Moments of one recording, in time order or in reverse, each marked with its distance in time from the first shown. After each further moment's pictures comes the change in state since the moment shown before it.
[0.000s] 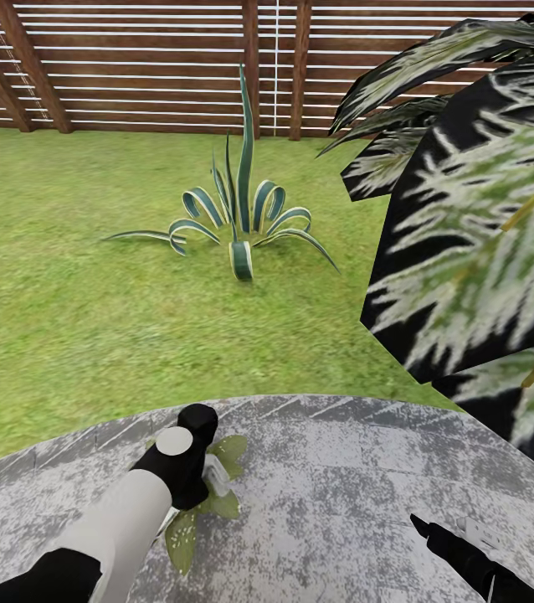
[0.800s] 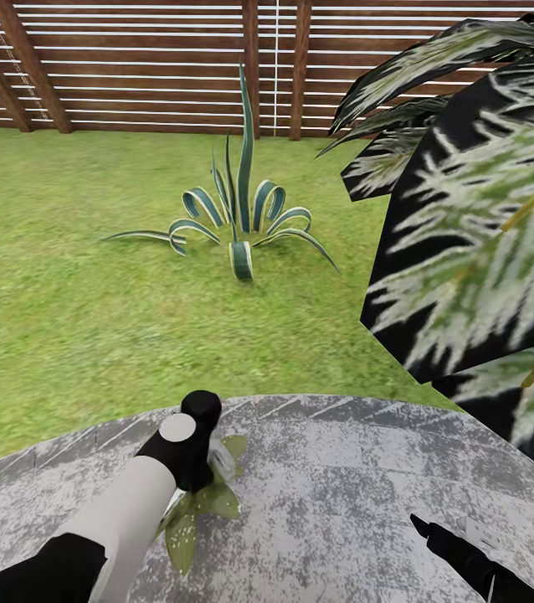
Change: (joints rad) left arm -0.046 -0.013 -0.002 -0.012 0.001 0.000 0.000; right arm 0.000 0.000 0.000 0.000 0.000 0.000 0.000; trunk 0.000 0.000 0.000
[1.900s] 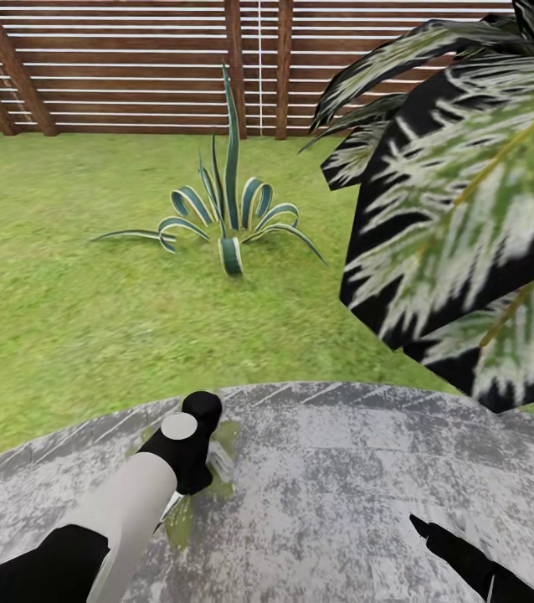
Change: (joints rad) left arm -0.022 0.000 -0.003 0.062 0.002 -0.002 0.000; right arm 0.000 0.000 0.000 0.003 0.000 0.000 -0.002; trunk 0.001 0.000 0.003
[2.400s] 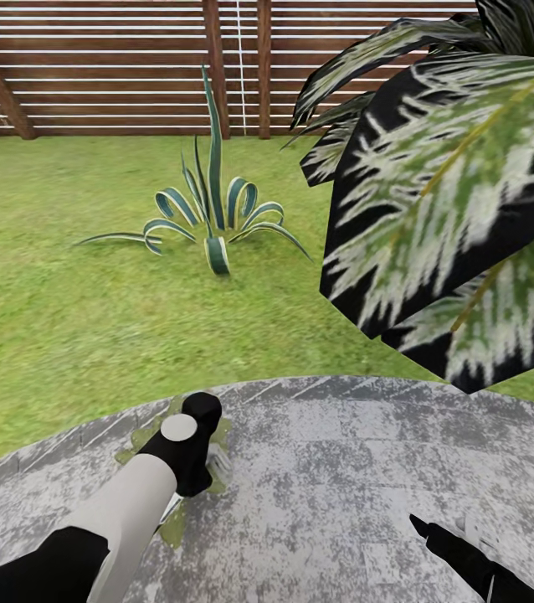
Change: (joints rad) left arm 0.005 0.000 0.004 0.000 -0.001 -0.006 0.000; right arm 0.000 0.000 0.000 0.000 0.000 0.000 0.002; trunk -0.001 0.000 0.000
